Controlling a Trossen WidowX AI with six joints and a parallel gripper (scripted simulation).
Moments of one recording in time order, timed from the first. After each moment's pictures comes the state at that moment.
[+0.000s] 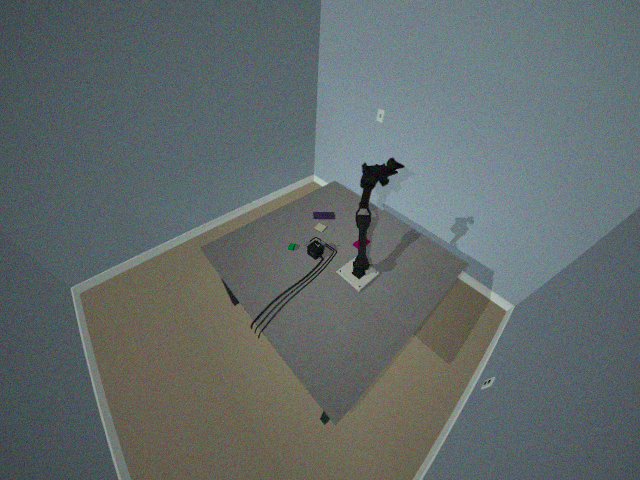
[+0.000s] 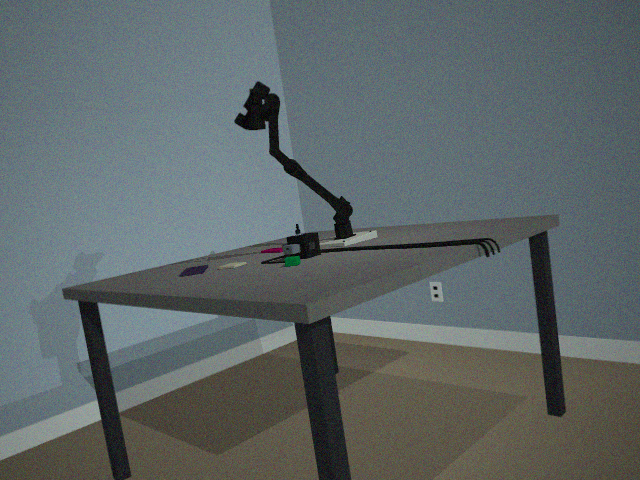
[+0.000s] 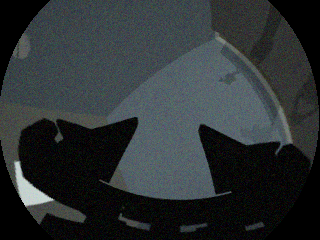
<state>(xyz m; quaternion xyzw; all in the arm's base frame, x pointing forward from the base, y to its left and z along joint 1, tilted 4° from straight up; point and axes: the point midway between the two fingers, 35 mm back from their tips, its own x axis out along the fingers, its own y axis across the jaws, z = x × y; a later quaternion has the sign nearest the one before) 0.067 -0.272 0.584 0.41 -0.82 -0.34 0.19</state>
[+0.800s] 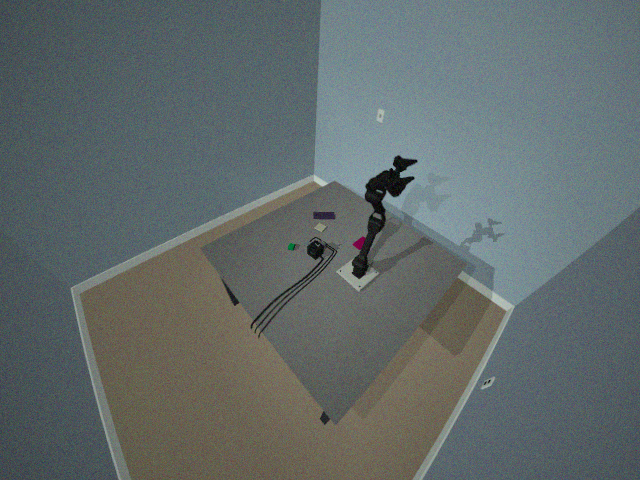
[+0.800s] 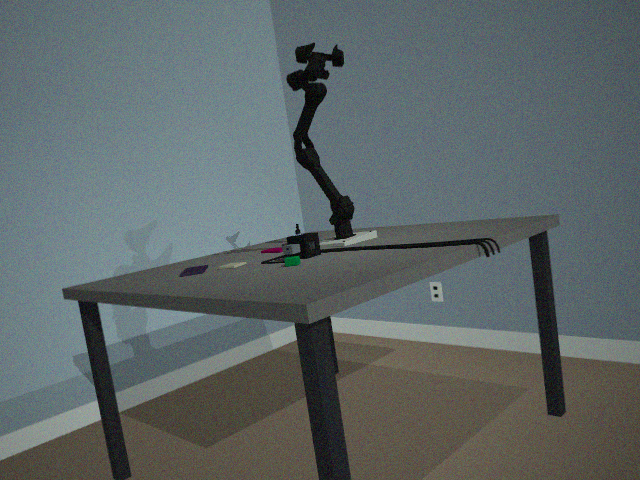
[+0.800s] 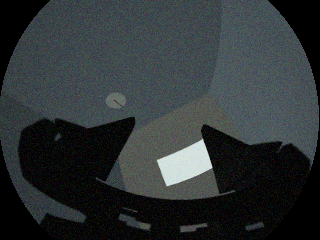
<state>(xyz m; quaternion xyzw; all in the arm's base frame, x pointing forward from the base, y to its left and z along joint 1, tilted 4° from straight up) -0.118 -0.007 0.727 0.15 -0.91 0.24 0.30</state>
